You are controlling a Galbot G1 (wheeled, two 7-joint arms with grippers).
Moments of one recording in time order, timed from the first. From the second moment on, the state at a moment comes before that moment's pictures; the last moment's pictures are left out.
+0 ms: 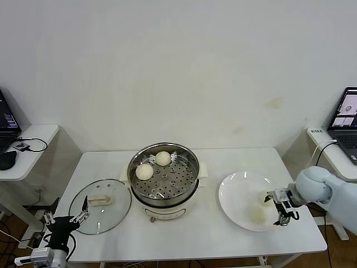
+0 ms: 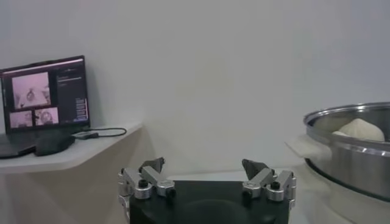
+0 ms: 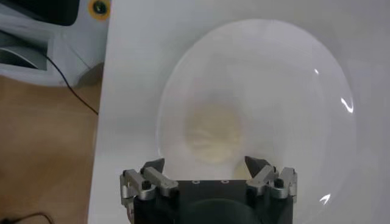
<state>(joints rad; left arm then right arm) 1.70 -1.17 -0.74 -2.04 -0.32 -0.03 -0.18 -0.24 0.41 -0.67 1.61 -0.16 -0.26 -1.05</state>
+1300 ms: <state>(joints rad) 1.69 -1.18 -0.74 -2.05 -0.32 -0.03 -0.18 -0.25 0.52 -0.66 1.52 -0.16 -0.29 -1.04</state>
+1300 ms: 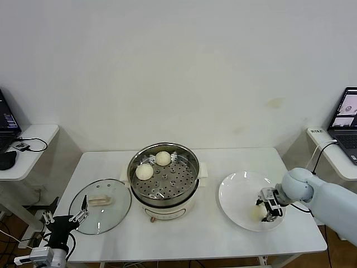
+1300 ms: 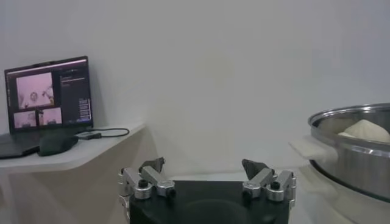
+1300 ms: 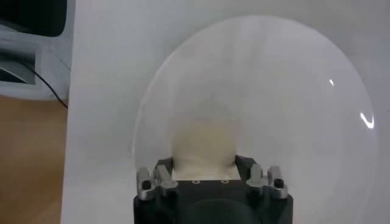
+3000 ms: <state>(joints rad) 1.69 -1.19 -0.77 -2.06 -0.33 -0.03 -0.18 0.47 1.14 -1.19 1.40 0.17 -0.12 -0.95</state>
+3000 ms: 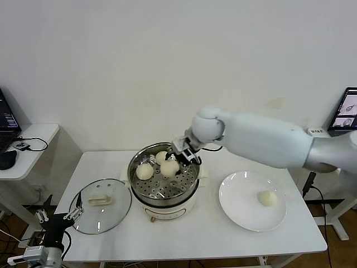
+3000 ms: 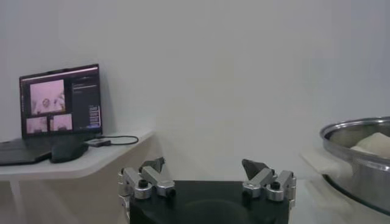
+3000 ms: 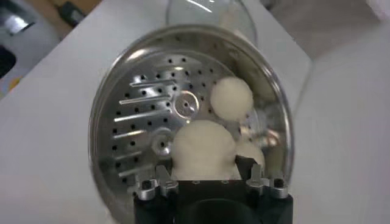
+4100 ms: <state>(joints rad) 1.69 -1.21 -0.77 -2.05 -0.33 -0.05 -0.18 0.49 1.26 -1.31 1.36 0.02 0.18 -0.96</state>
